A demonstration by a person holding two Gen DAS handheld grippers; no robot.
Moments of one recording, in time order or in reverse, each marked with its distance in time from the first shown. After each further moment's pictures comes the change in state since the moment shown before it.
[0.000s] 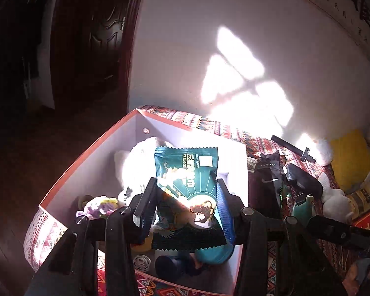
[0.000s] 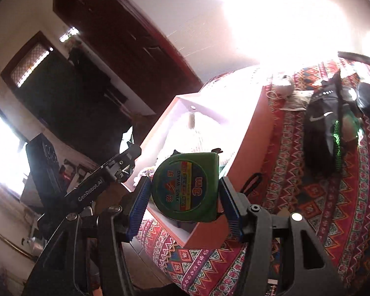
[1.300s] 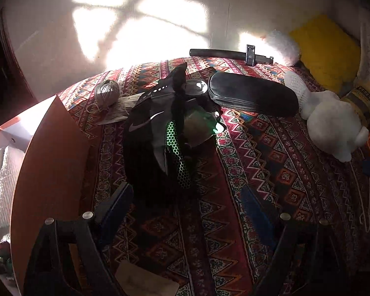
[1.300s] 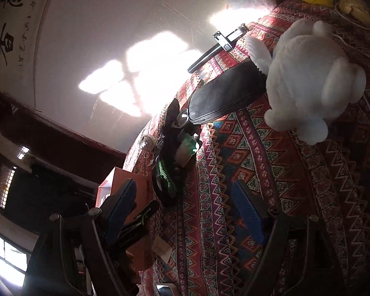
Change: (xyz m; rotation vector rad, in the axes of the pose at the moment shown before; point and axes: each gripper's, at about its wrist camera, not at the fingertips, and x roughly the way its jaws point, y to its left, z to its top) left arm 0.174 -0.318 -0.093 0.467 0.303 -0.090; right arm -0.204 -0.305 -0.051 0.599 -0.298 -0.139
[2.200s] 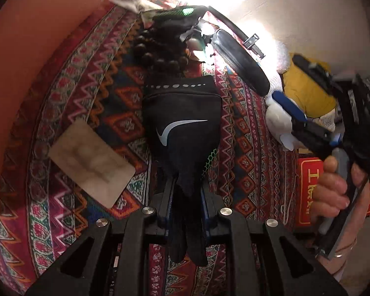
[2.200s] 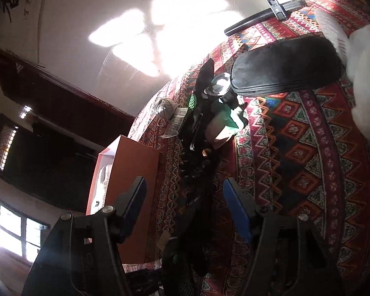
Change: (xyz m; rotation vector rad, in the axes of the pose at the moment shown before) left arm -0.030 0.064 -0.117 -0.474 0.269 -0.509; right arm 0.114 0.072 0.000 -0.191 0.191 0.036
